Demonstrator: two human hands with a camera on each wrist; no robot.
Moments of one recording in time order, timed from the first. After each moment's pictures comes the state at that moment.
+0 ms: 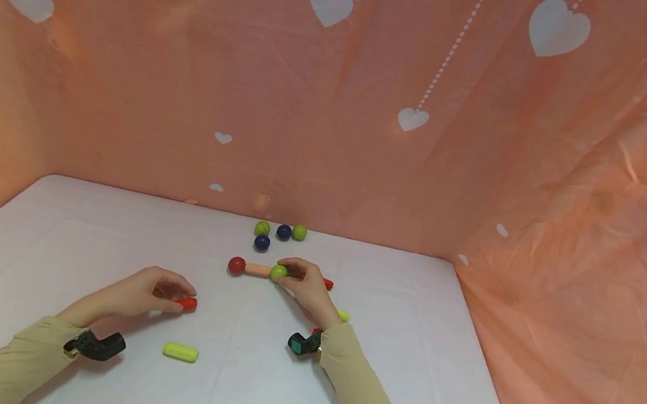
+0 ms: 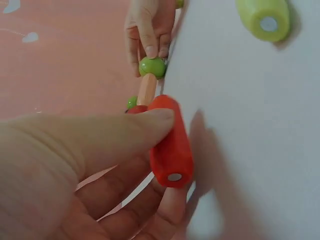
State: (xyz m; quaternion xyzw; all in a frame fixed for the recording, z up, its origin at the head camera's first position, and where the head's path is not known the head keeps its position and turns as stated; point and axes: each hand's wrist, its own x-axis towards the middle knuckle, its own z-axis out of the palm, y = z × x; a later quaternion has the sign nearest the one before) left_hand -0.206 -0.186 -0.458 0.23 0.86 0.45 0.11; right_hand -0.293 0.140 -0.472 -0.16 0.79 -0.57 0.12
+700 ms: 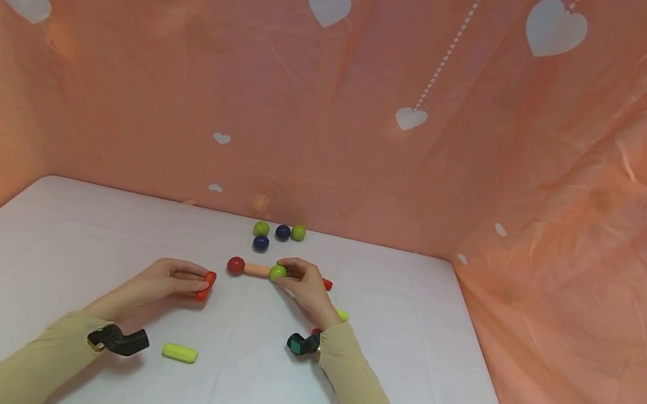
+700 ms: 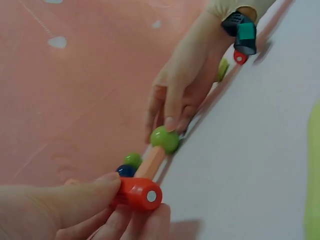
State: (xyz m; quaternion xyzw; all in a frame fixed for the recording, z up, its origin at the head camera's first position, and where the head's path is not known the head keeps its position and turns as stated) left_hand -0.215 -0.151 -0.456 0.00 0.72 0.68 0.15; right_hand -0.294 0.140 -0.473 -0.16 0.79 -0.58 0.12
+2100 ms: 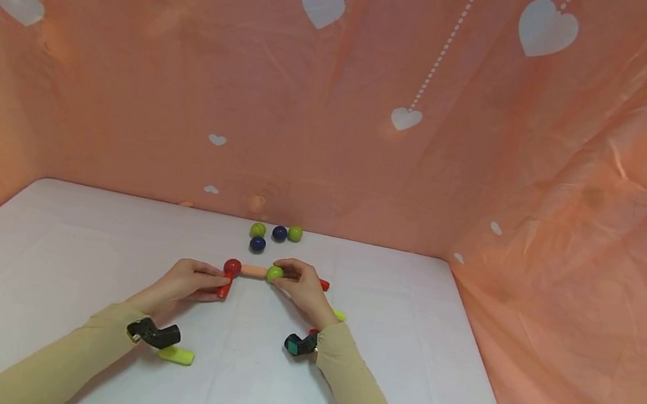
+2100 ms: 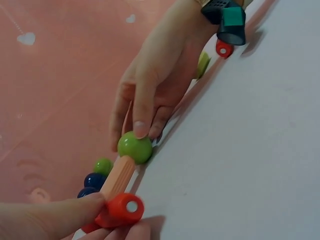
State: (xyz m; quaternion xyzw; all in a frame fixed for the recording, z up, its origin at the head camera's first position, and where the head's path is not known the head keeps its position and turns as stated) left_hand -0.242 -0.109 -0.462 -0.10 0.72 0.67 0.14; right_hand -0.292 0.139 -0.470 -0.16 0.79 -0.58 0.12
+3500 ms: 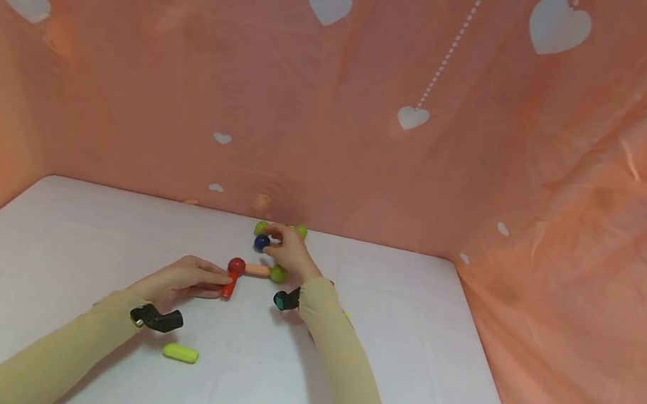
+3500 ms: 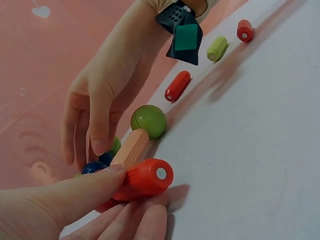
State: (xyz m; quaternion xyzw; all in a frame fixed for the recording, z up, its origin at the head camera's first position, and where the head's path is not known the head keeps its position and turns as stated) left_hand -0.251 -0.122 -0.467 -0.09 0.71 0.68 0.19; right_hand -0.349 0.092 -0.441 -0.26 0.86 -0.44 0.07
